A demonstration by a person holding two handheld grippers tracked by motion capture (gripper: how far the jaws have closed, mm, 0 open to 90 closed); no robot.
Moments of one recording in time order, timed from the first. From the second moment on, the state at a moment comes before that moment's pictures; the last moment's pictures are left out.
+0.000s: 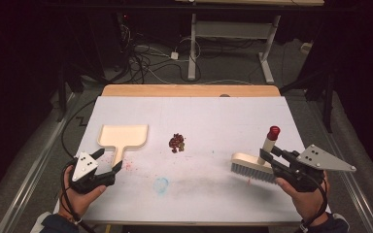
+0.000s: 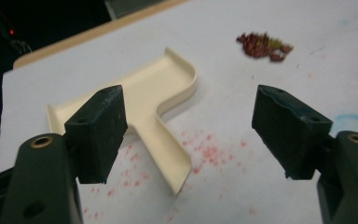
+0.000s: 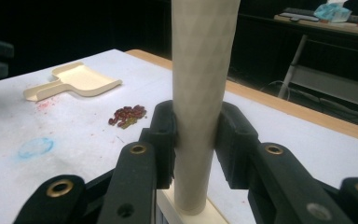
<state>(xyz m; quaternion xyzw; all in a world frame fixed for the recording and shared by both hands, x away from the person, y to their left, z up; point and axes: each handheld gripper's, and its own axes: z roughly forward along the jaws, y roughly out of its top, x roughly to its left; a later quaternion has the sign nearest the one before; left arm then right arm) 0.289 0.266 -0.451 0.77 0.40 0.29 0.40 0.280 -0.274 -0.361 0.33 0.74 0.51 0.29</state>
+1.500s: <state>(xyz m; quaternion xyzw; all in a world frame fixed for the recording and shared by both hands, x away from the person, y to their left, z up) 0.378 0.249 -0.490 0.73 0.58 0.20 0.29 0.283 -0.270 -0.365 0.33 0.74 0.49 0.31</state>
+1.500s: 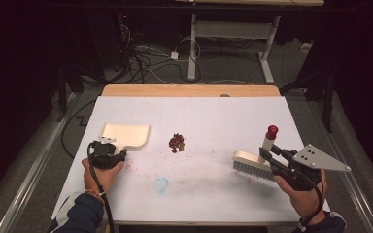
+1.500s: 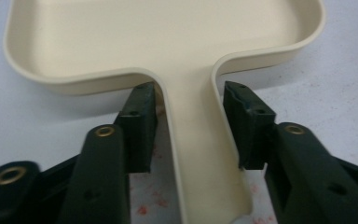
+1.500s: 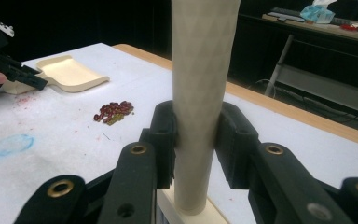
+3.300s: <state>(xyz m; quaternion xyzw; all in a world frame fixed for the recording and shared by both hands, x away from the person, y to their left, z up) 0.303 0.223 -0.449 0.86 0.43 0.12 0.25 0.378 -0.214 -0.349 0.33 0.71 0.53 0.32</state>
